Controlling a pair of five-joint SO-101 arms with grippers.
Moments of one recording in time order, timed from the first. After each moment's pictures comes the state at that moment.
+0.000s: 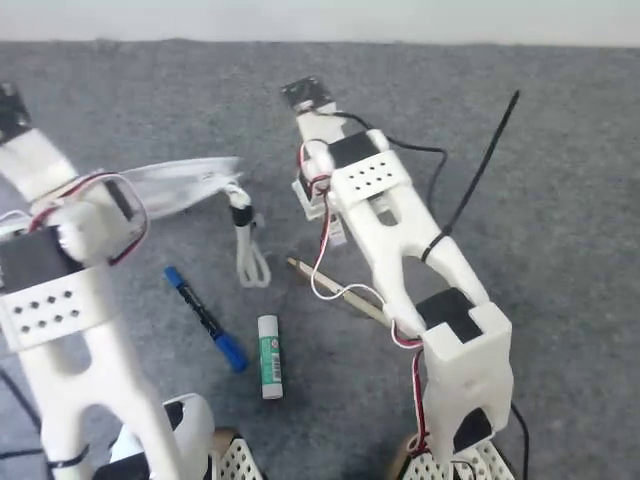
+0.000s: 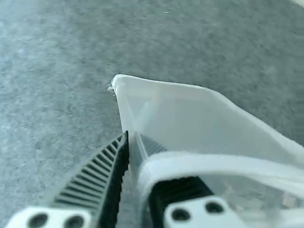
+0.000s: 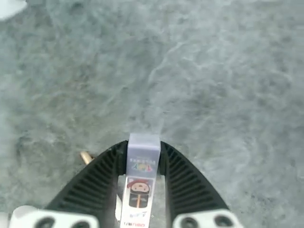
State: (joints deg) left arm -23.6 -33.3 13.8 86.1 17.5; right arm -29.5 23.9 -17.4 71.9 -0.2
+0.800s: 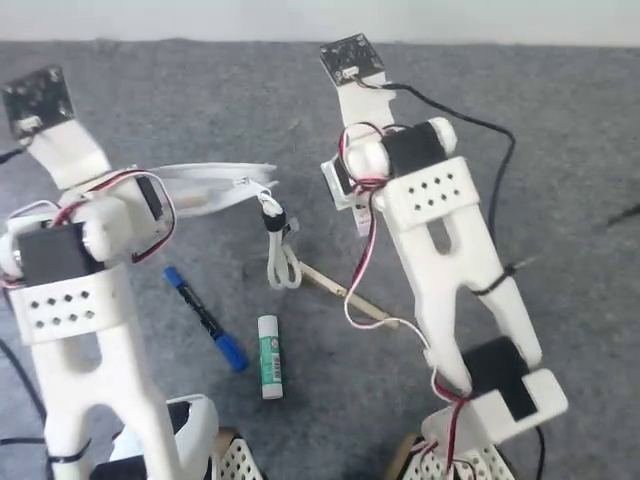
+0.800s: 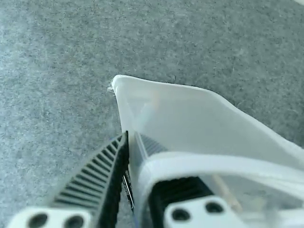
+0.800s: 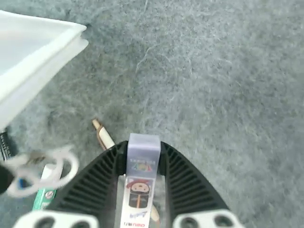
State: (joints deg) left arm -18.1 -33.3 13.7 86.8 17.5; right arm -26.4 2.2 -17.4 86.9 -0.4
